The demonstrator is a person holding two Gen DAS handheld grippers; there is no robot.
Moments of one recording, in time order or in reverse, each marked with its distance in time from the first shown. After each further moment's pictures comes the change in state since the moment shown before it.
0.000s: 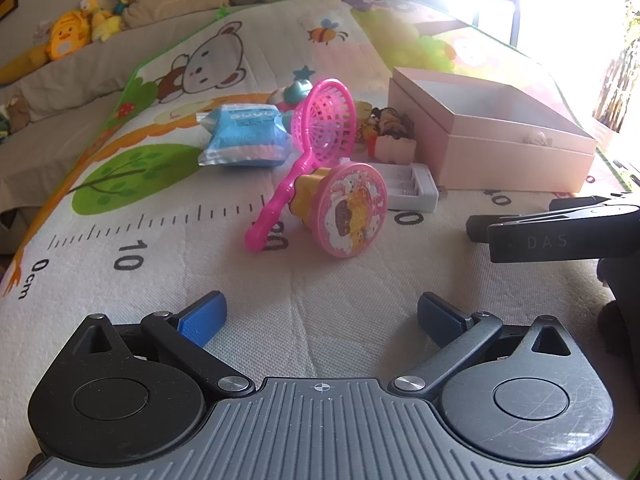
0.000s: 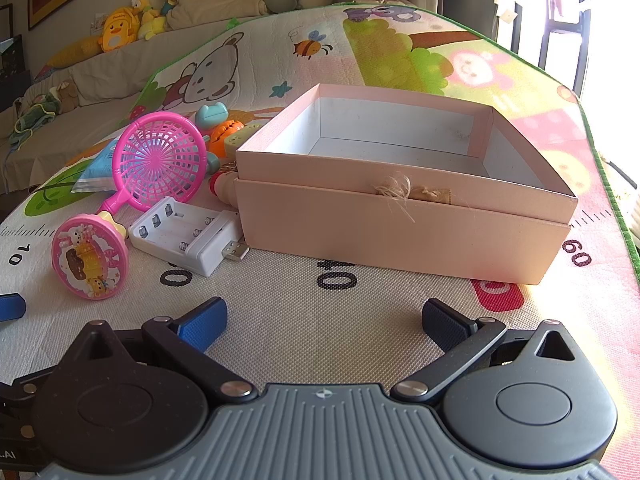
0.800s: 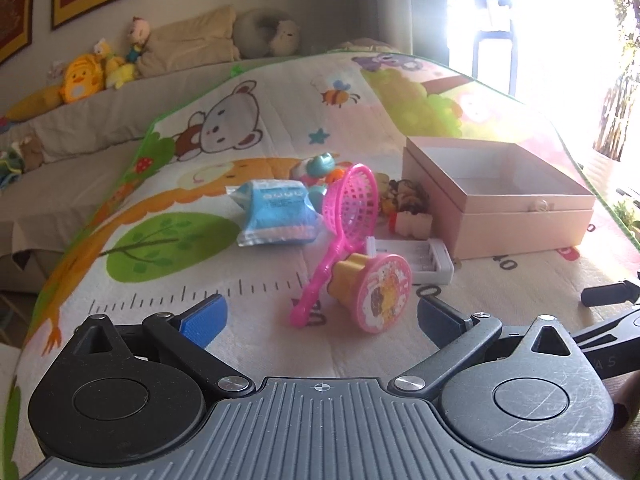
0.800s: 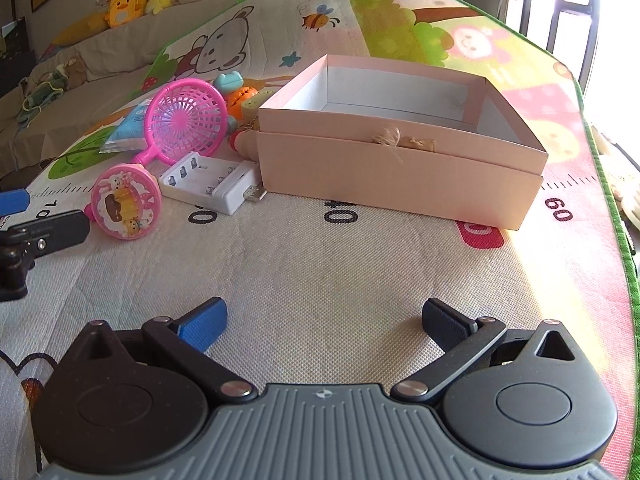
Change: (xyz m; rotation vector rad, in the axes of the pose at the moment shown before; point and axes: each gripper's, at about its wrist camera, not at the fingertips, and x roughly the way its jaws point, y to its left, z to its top) left arm -0.030 0.021 0.028 0.015 -0.148 0.031; right arm -0.034 0.001 -0.020 -0.011 0.103 0.019
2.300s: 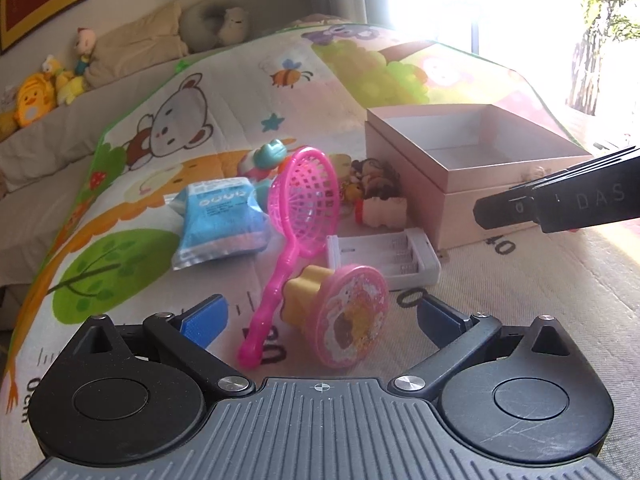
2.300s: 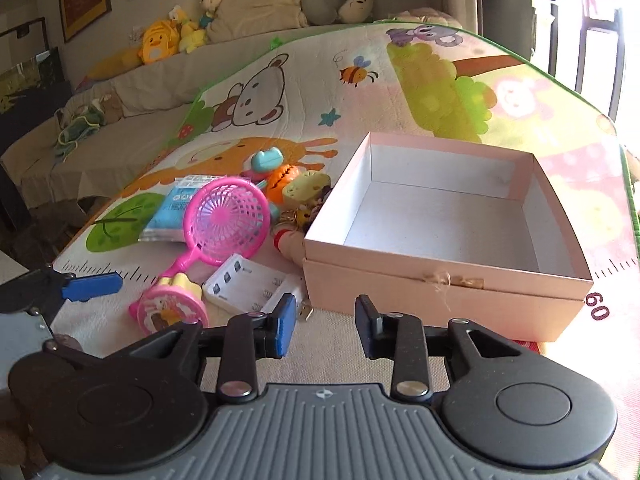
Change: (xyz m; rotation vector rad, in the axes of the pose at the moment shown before) left arm 0.054 -0.024 0.008 0.135 0.052 -0.079; right arm -0.007 0.003 0.073 -0.002 -0.104 0.139
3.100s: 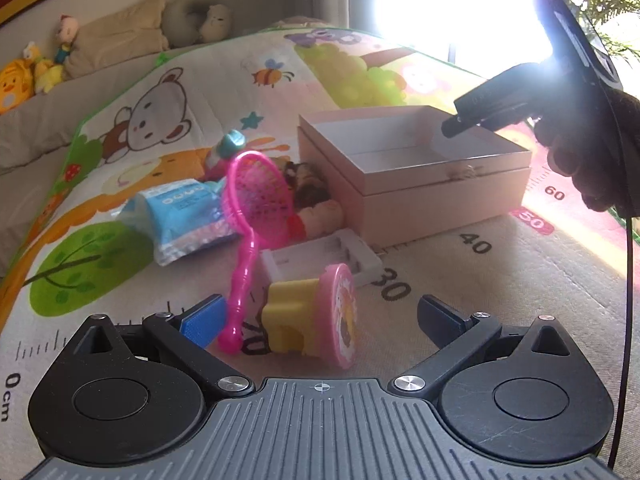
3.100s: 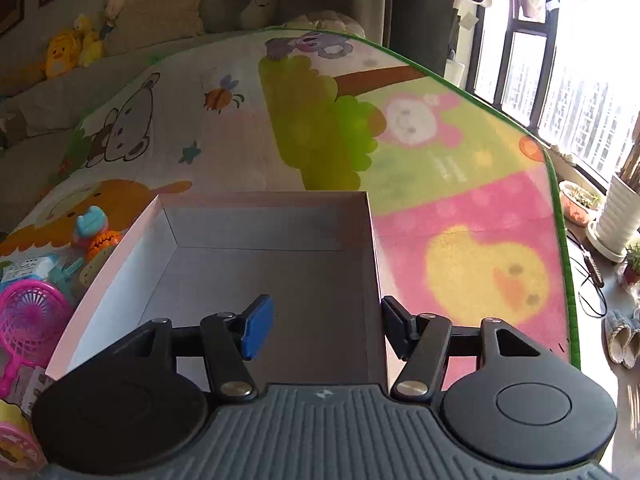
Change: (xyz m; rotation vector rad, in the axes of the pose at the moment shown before) left arm -0.003 0.013 -0.007 -0.027 -0.008 -0.108; right arm 0.067 -0.084 0.077 0.028 -0.012 -0.212
